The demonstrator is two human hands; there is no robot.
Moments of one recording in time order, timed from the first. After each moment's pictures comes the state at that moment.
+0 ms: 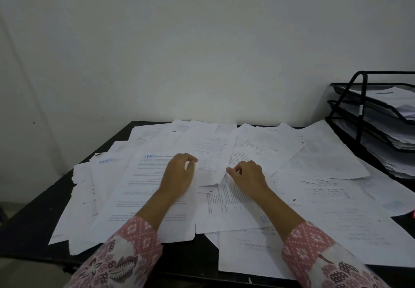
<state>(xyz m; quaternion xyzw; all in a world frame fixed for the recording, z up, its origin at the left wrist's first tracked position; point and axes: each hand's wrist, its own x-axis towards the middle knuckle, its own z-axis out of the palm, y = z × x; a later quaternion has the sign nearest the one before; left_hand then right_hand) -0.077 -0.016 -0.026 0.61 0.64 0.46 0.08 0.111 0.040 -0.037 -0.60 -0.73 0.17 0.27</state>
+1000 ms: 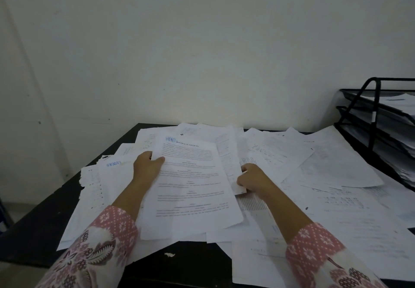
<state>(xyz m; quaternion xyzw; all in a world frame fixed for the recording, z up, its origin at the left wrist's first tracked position) -0.162 -0.011 -0.002 0.39 0.75 0.50 0.20 0.093 0.038 -0.009 -0.63 -0.65 0.37 0.24</state>
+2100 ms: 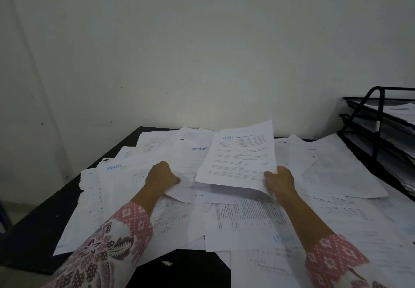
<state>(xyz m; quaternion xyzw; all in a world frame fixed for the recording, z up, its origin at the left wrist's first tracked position) -0.140 0.007 -0.006 0.49 0.83 0.22 0.13 0.136 0.056 -0.010 -0.67 -0.51 0.35 0.42</state>
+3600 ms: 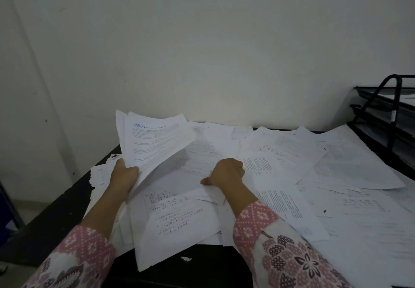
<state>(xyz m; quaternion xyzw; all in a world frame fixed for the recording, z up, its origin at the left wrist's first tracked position) -0.233 -0.038 -0.012 0.29 0.78 0.50 0.24 -0.023 0.050 -0.011 -0.73 -0.64 0.22 0.06</state>
